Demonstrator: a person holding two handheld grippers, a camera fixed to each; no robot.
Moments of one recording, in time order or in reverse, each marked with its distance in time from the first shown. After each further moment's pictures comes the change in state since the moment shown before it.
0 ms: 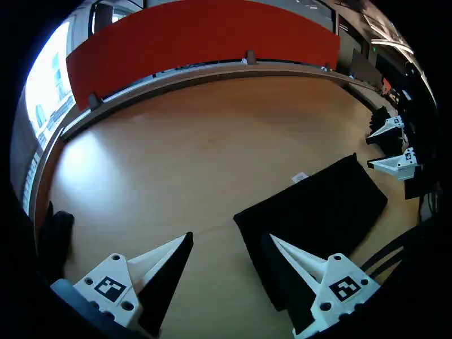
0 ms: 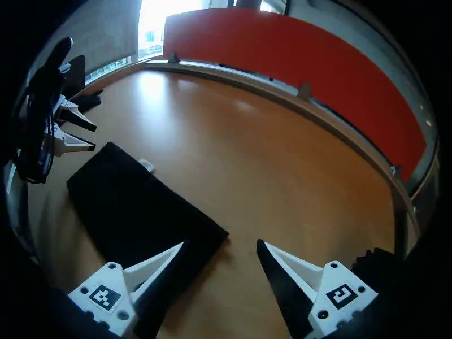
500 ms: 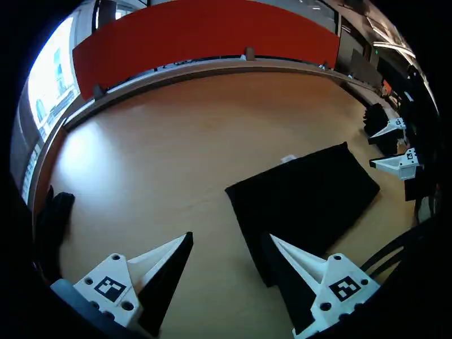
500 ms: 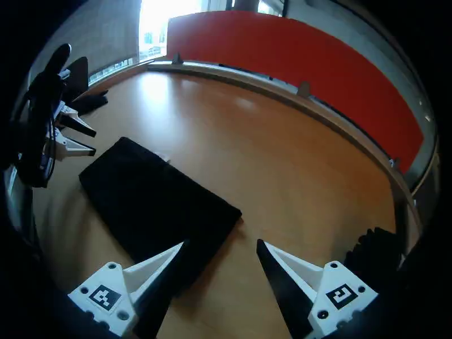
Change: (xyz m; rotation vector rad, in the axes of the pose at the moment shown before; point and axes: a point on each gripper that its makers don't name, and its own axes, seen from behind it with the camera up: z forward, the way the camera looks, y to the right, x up) left arm -0.033 0.011 -0.025 -0.006 -0.018 -0.027; right arm -0.022 -0.023 -0.029 0.006 0.001 0.024
